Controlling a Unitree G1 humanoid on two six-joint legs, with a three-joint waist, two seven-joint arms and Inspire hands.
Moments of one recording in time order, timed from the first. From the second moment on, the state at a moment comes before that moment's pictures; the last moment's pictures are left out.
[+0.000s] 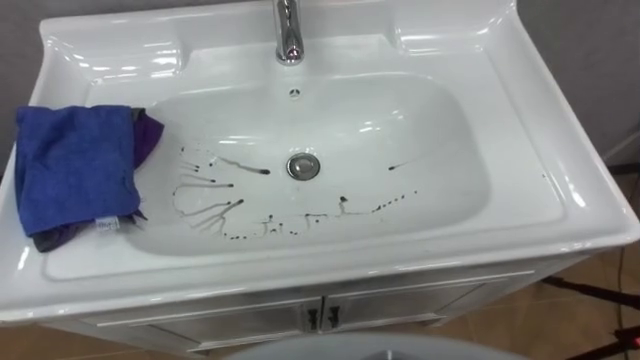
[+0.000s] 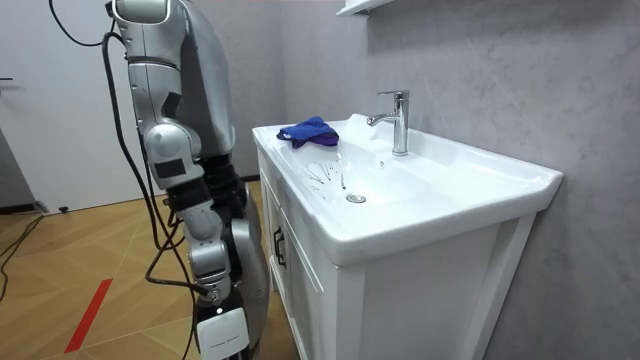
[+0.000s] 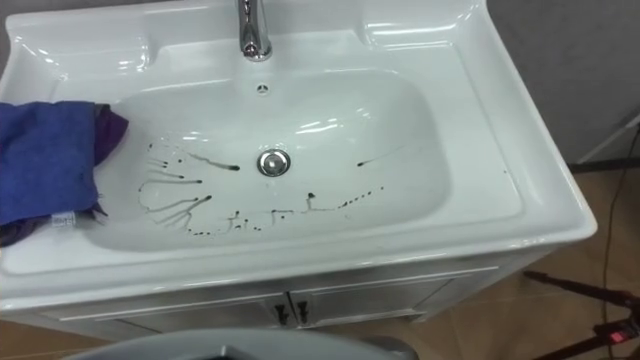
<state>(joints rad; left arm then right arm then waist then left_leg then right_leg) 0.23 0.21 0.14 1.16 0.25 0.24 -0.10 0.12 -0.24 -0.03 1.25 -0.29 0.21 0.18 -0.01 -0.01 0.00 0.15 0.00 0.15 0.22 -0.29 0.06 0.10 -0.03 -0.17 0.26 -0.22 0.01</state>
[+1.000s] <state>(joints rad) 0.31 0.21 0.49 1.14 0.07 0.17 0.13 0.09 -0.30 -0.11 1.28 -0.28 0.17 0.14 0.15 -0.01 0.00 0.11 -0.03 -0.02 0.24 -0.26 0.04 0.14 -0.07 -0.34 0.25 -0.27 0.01</state>
